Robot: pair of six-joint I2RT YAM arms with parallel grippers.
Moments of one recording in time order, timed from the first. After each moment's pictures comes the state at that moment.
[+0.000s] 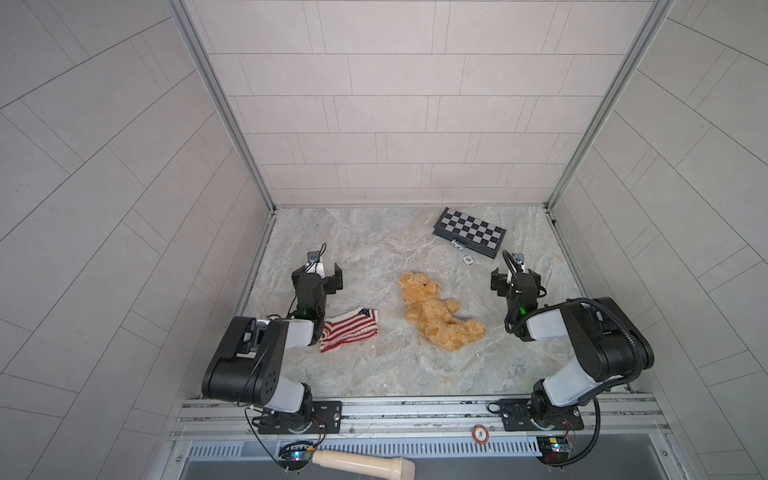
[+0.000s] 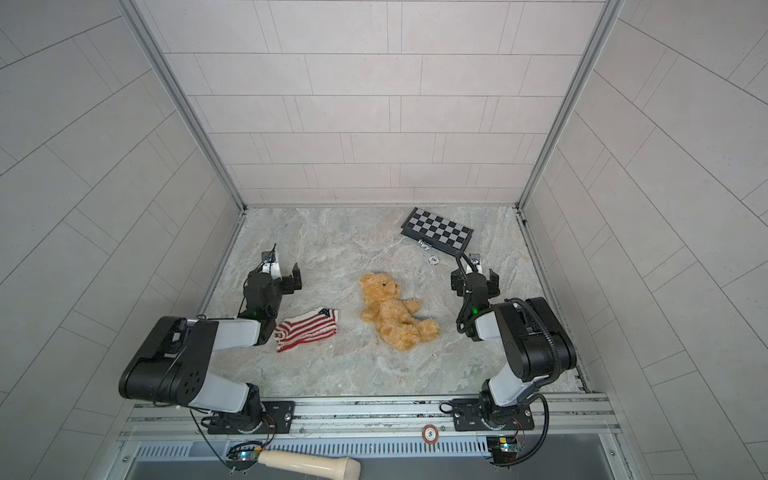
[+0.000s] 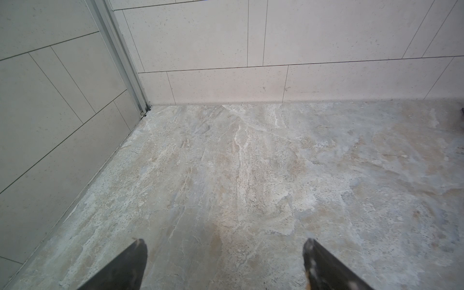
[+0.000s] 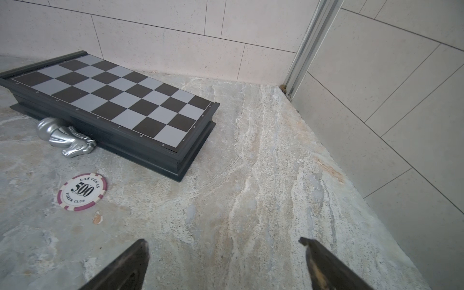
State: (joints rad) left arm -0.10 1.48 0.35 0.85 -0.24 0.02; right arm 0.10 1.59 0.36 0.88 0.41 -0.05
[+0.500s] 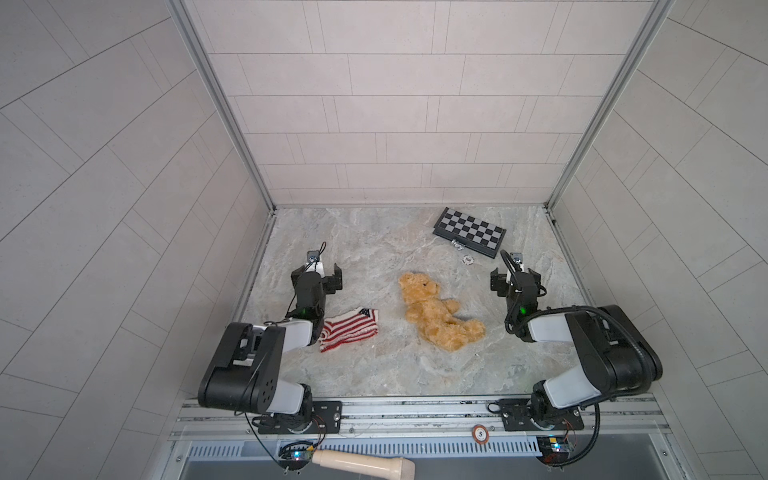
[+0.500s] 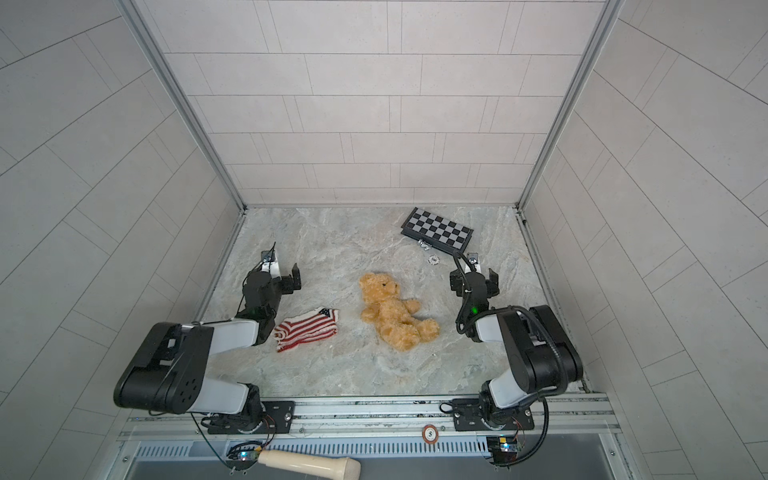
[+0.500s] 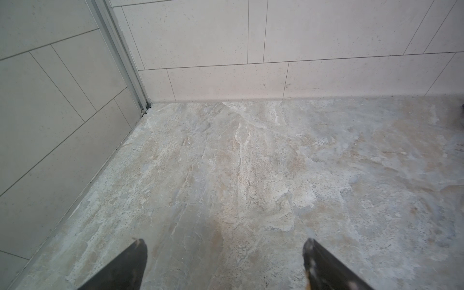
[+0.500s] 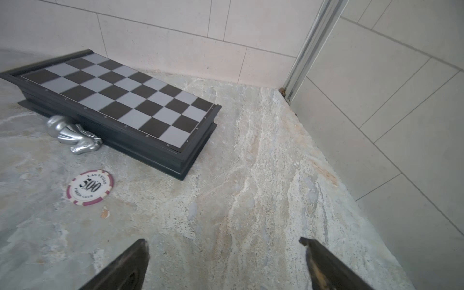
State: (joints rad) left arm -0.11 1.38 0.38 0.69 -0.23 0.02; right arm 0.15 1.46 0.38 0.75 0.45 -0.09
